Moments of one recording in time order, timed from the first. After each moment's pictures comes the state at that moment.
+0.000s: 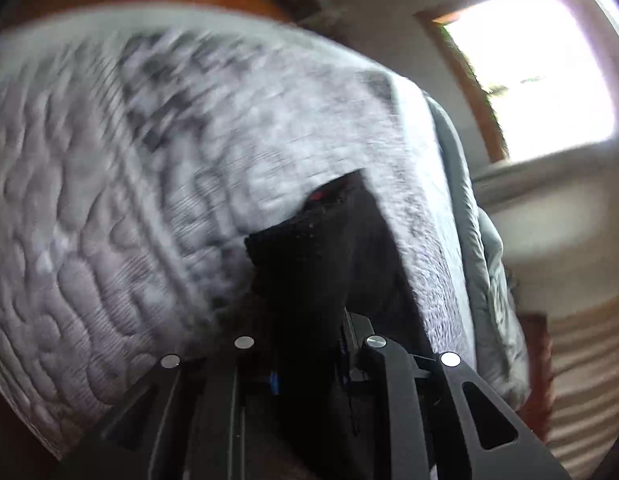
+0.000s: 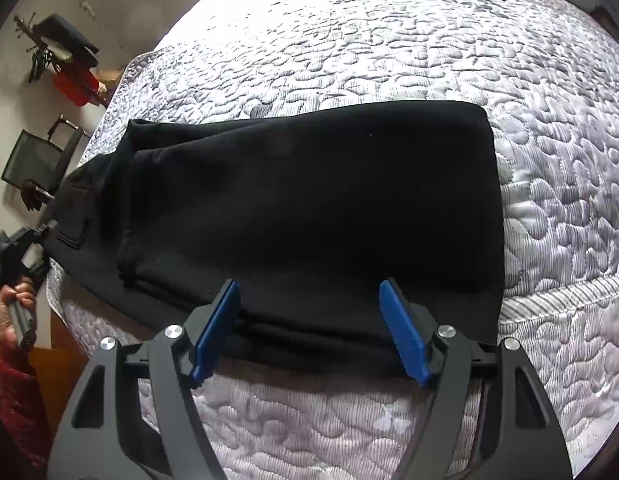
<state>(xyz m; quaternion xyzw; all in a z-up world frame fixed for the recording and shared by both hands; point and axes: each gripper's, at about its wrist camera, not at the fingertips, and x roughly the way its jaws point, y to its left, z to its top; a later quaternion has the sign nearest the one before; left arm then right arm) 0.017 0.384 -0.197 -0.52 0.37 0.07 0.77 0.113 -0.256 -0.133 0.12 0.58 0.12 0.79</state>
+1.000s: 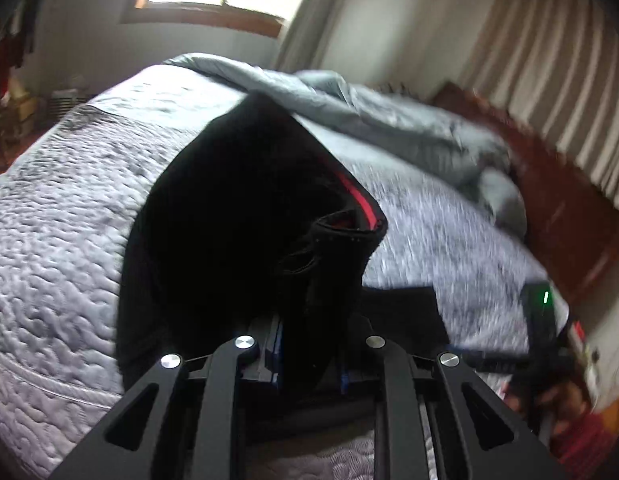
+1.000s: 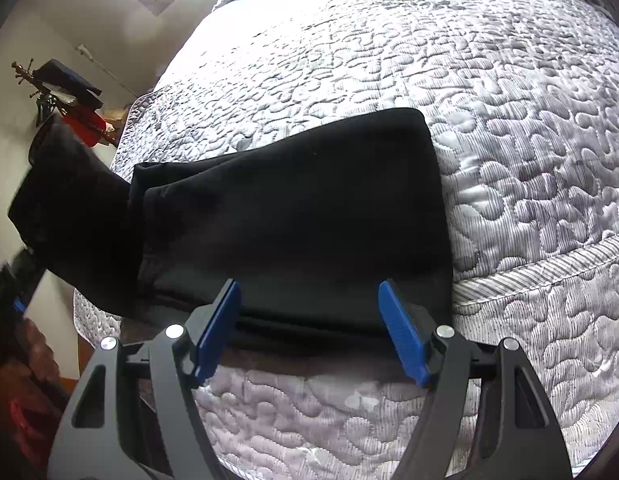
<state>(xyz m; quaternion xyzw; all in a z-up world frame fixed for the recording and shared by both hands) 0.014 0.073 -0.090 -0.10 0.38 -0.21 0.90 0.096 -0.303 -0.120 0.19 0.56 0.11 0.80</state>
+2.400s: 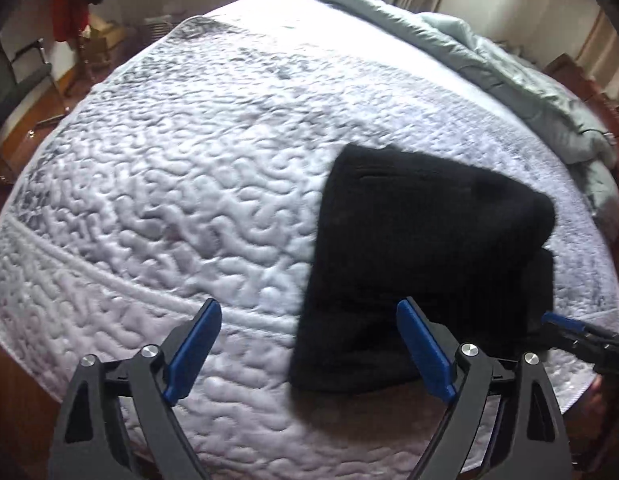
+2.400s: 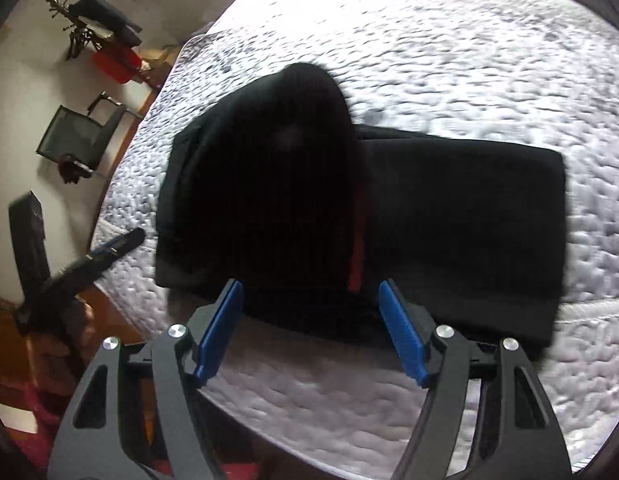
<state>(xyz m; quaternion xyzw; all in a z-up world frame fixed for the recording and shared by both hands) 0.016 0.159 -0.128 -0.10 0.52 -0.02 0.85 0.118 -0.198 -0.087 0.12 0.60 0.21 0.76</state>
